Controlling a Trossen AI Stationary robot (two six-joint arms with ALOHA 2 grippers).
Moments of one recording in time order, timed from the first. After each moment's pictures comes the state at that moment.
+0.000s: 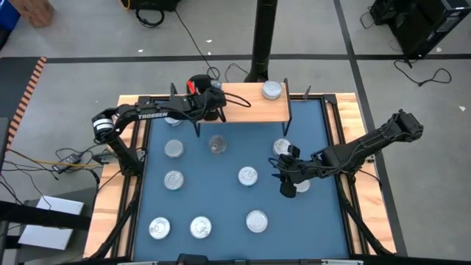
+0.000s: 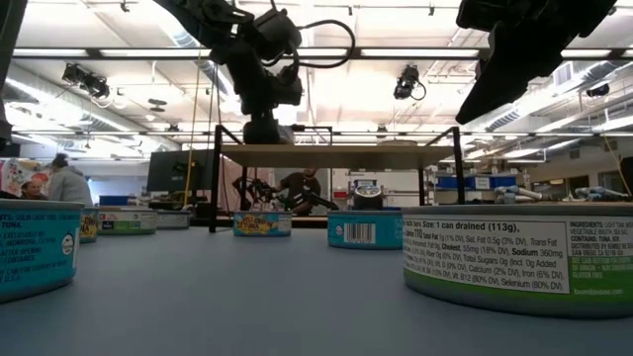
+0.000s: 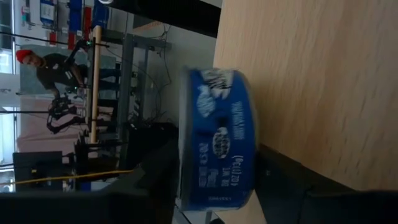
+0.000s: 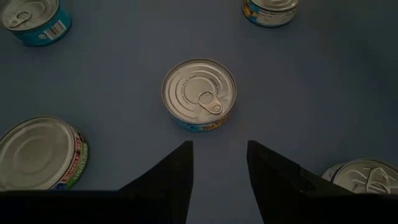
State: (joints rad) left arm 0.41 1.66 1.24 -0.35 -0.80 0.67; right arm 0.35 1.23 0.80 -0.48 0.38 0.50
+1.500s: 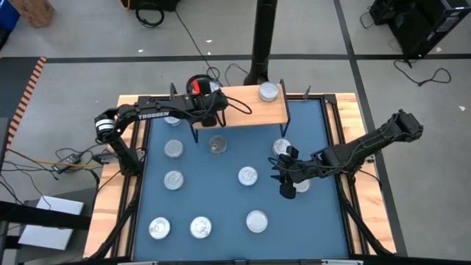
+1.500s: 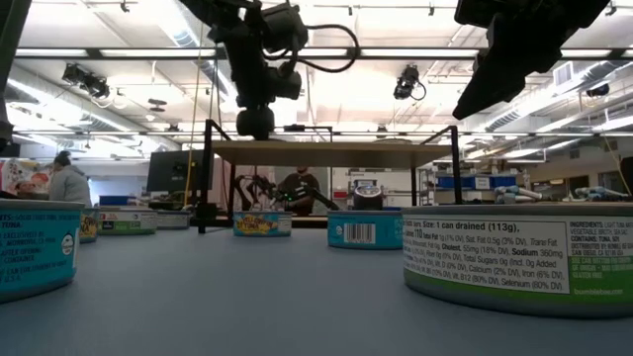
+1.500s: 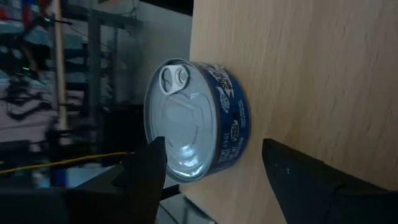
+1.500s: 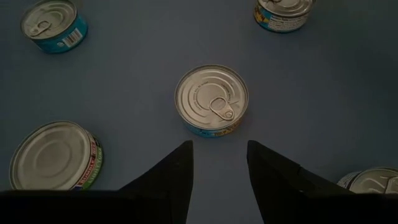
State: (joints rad) left arm 0.37 1.67 1.37 -0.69 -0.75 0.47; right arm 0.35 1.23 0.80 -0.44 0.35 0.50
